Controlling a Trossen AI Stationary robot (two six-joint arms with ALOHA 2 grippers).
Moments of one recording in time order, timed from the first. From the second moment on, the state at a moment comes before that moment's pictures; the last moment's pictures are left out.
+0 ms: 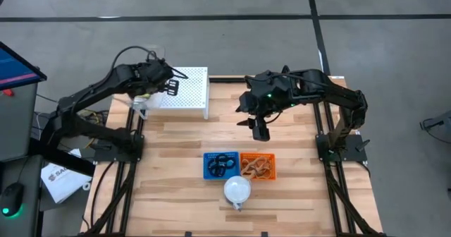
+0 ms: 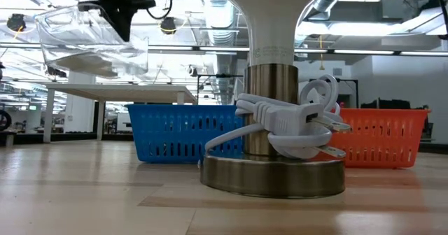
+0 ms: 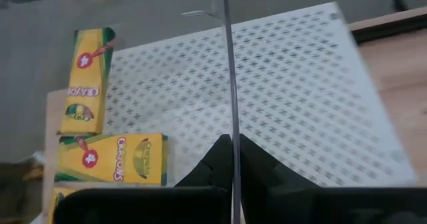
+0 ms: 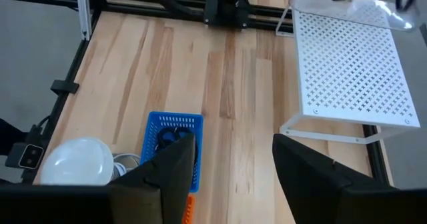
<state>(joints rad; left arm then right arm) 0.47 1.23 1.38 -1.28 -0.59 -0.74 0.06 1.80 2.36 -1.33 0.03 -0.08</state>
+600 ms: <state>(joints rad) 0.59 1.33 1.41 -1.39 -0.61 -0.88 0.06 1.80 2.36 -1.33 0.03 -0.09</state>
